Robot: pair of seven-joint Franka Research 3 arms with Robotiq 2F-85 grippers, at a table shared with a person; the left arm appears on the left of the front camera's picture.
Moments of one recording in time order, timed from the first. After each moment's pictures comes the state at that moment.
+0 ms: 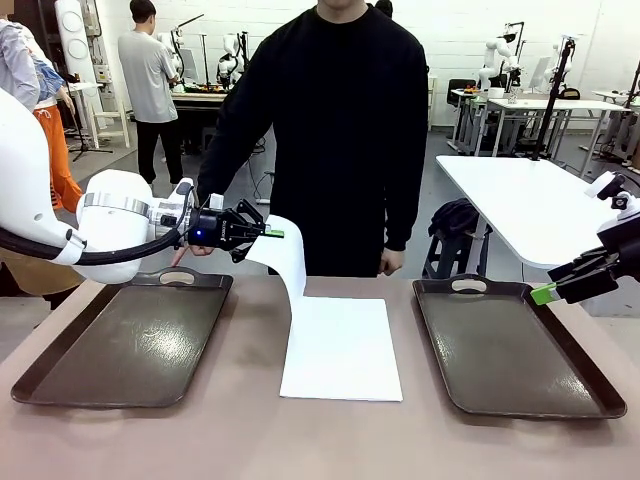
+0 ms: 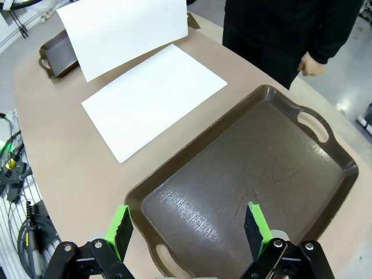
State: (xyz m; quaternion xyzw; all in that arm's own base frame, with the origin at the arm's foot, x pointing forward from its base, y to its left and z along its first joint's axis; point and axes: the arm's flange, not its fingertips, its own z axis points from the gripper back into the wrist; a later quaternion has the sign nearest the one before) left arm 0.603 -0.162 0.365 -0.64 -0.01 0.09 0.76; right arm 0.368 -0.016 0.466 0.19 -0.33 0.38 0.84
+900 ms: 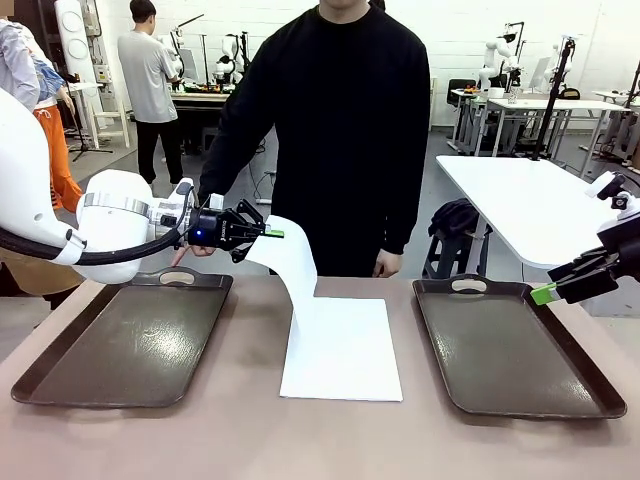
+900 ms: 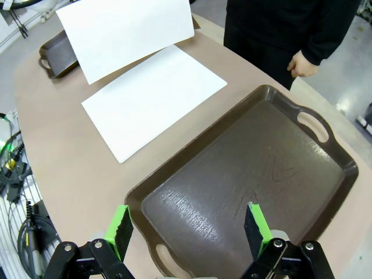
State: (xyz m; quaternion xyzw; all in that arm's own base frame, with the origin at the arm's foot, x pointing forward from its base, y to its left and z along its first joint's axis) left arm 0.602 -0.161 0.367 -0.64 -0.01 0.08 0.76; right arm 0.368 -0.016 0.466 0.19 -0.33 0.38 0.84
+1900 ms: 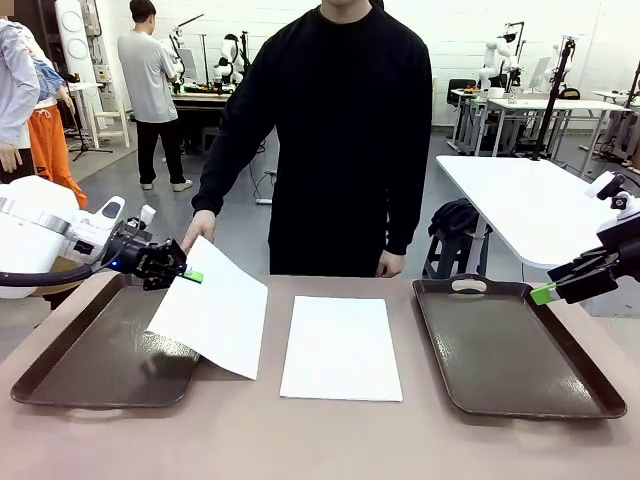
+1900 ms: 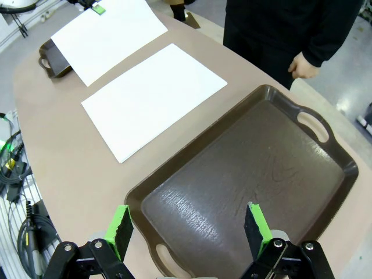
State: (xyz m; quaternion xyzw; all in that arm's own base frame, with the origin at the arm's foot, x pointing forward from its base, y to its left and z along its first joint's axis) left arm 0.557 -0.019 0.337 -0.48 -0.11 0.01 0.87; right arm 0.368 -0.015 0.466 0.19 -0.33 0.38 0.84
